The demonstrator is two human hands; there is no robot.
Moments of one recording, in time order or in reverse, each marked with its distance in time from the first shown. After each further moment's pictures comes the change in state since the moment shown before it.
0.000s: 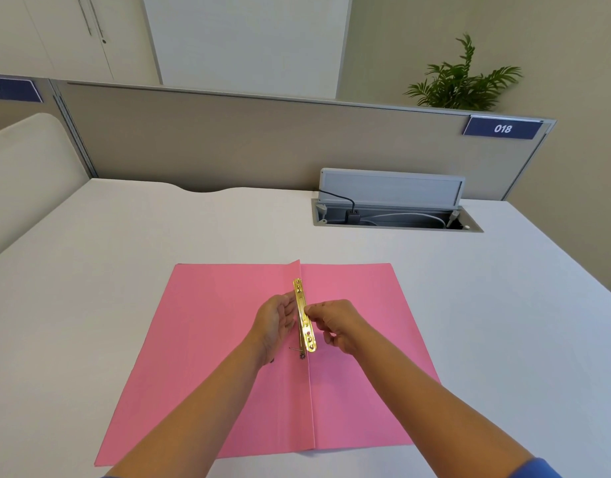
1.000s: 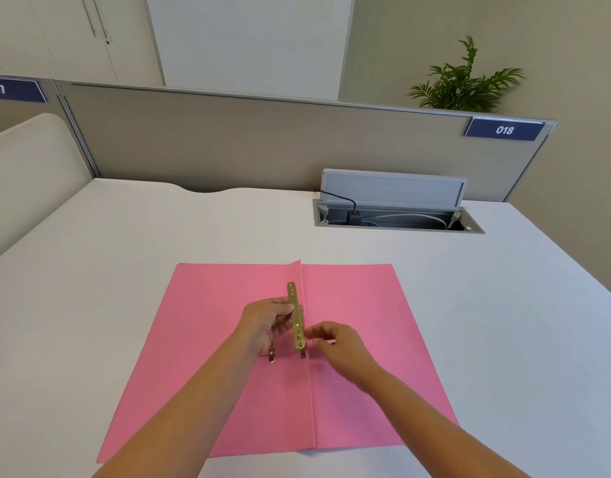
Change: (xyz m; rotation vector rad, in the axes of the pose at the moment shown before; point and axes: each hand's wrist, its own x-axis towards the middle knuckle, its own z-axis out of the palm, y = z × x) left_hand -0.001 0.016 -0.011 -0.002 0.217 -0.097; right_hand -0.022 0.047 -0.012 -0.465 -0.033 -0.394
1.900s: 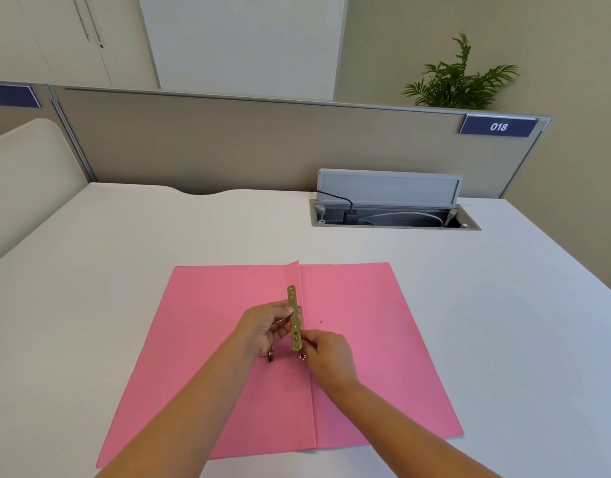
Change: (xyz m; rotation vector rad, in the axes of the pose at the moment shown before) left_hand -0.001 -0.003 0.000 -0.035 -0.040 -0.067; right_hand -0.004 0.001 0.034 -0.138 0.190 -0.082
